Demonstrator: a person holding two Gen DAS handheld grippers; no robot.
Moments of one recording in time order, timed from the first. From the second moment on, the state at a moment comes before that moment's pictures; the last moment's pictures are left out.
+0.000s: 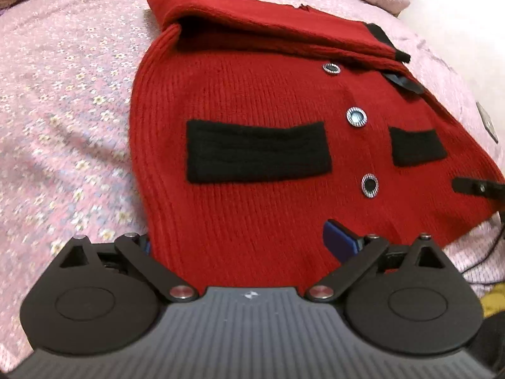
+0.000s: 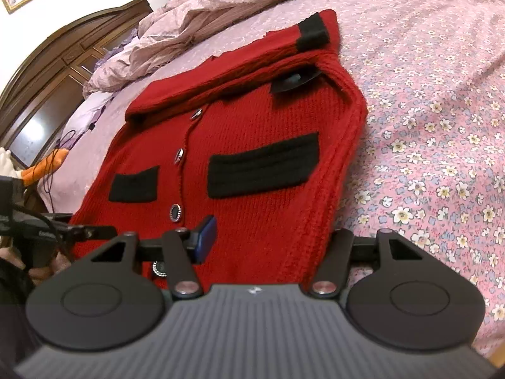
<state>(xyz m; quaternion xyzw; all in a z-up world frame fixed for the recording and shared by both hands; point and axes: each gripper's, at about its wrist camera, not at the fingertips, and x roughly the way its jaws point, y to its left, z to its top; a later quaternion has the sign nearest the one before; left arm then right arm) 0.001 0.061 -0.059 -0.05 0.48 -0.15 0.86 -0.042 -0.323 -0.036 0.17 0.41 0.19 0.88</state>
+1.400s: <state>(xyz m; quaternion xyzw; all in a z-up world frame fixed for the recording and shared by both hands) 0.073 0.116 0.063 -0.25 0.33 -0.18 0.89 0.029 -0.351 0.042 0.36 0.22 0.25 0.87</state>
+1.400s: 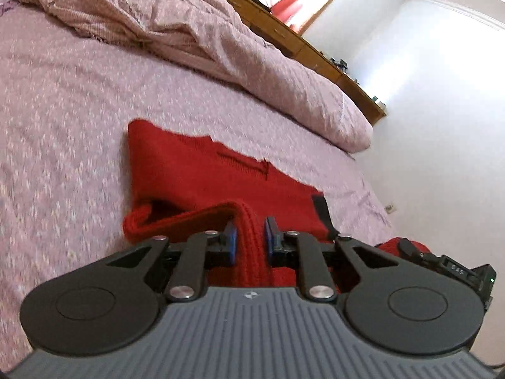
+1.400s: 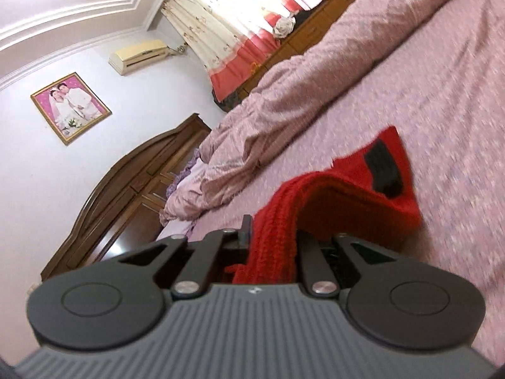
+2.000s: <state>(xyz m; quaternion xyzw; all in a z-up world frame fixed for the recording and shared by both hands) 0.233 0.126 0.026 -0.22 0.37 -0.06 0.90 0.157 -0.353 0.005 0.36 0.24 0.14 0.89</state>
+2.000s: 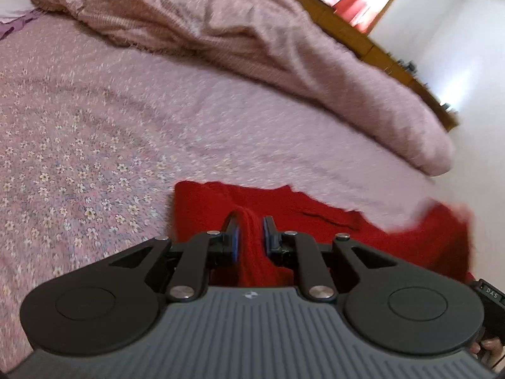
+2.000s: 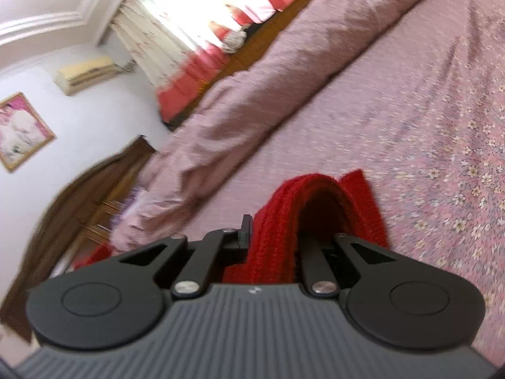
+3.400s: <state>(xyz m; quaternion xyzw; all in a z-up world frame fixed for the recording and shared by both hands) 0.225 0.120 0.036 -0.10 0.36 -0.03 0.93 0.160 -0.383 -0.007 0.27 0.27 0.07 0.92</state>
